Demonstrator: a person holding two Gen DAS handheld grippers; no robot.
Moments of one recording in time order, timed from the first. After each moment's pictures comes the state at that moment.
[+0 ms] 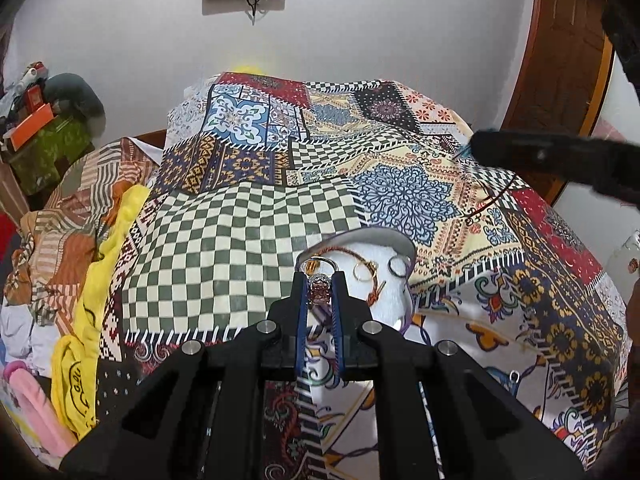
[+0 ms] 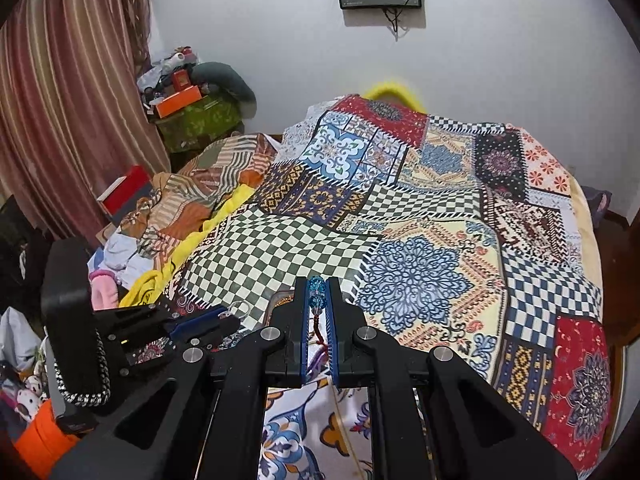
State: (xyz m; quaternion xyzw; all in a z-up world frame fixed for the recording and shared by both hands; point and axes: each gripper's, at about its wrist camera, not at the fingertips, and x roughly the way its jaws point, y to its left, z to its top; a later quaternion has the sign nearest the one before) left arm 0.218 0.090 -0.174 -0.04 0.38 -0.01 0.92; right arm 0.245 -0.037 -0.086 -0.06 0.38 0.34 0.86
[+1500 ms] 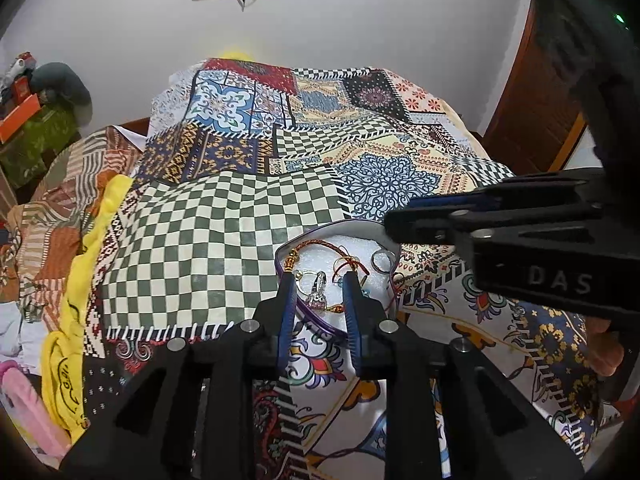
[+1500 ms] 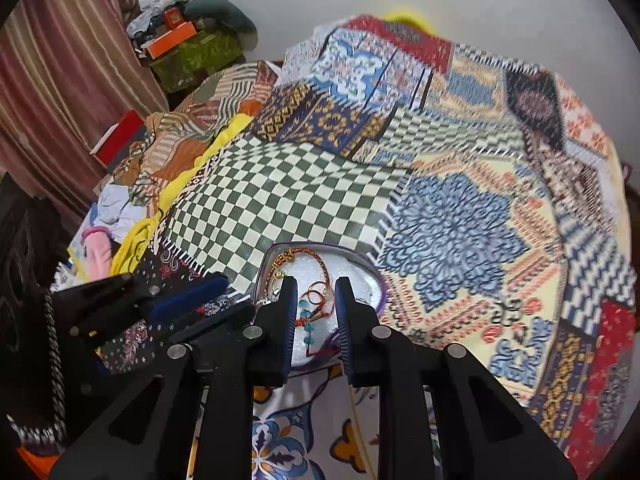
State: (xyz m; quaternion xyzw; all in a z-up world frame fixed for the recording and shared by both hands) left arm 0.224 0.084 -0.175 -0.05 0.41 -0.04 0.91; right arm 0.262 -0.012 -0.124 -0.11 0.47 0.33 0.81
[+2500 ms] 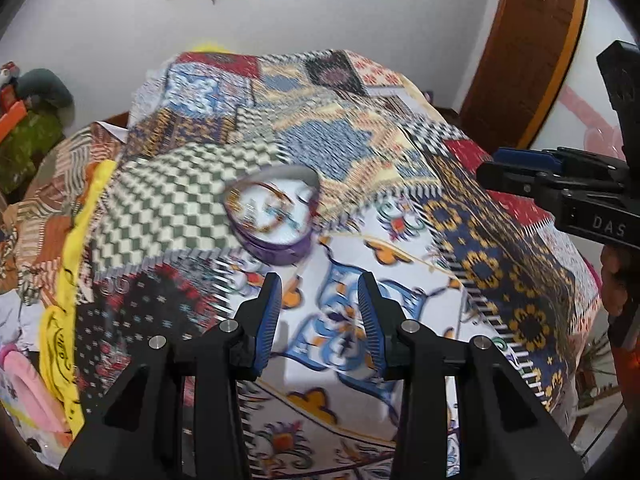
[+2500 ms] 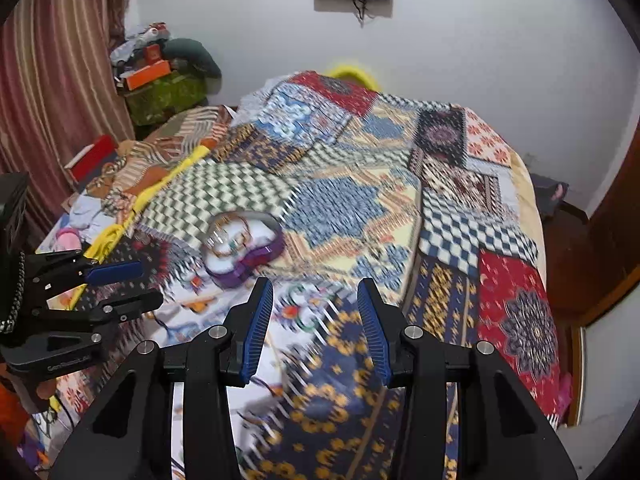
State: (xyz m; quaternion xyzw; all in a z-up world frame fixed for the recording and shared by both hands) left arm 0.157 0.031 -0.166 -0.03 0.43 -0.08 0.90; right arm 0.195 -0.121 -0.098 -0.11 0.40 0.25 0.87
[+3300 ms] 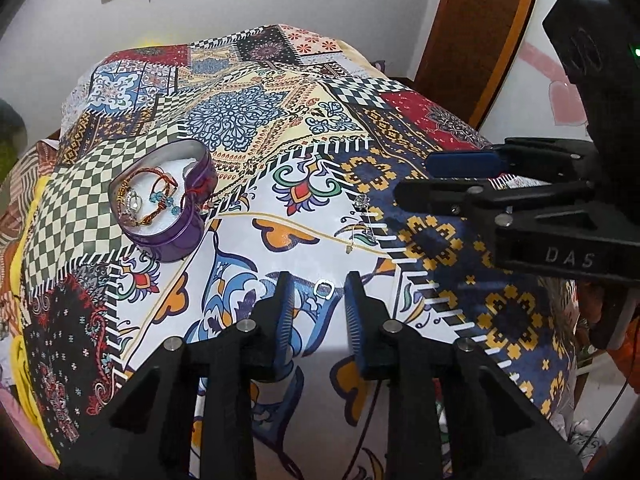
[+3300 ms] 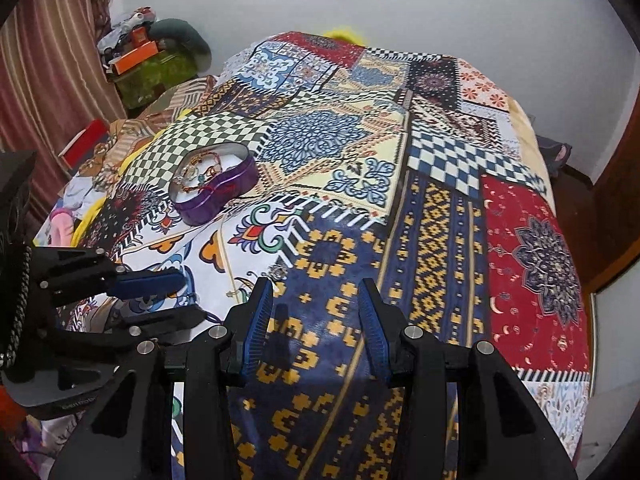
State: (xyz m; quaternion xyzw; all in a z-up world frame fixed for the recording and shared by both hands) left arm 0.173 -0.034 -0.203 0.00 0.45 -0.16 0.88; right arm 0.192 -0.146 -0.145 -0.10 0.44 0.26 0.85
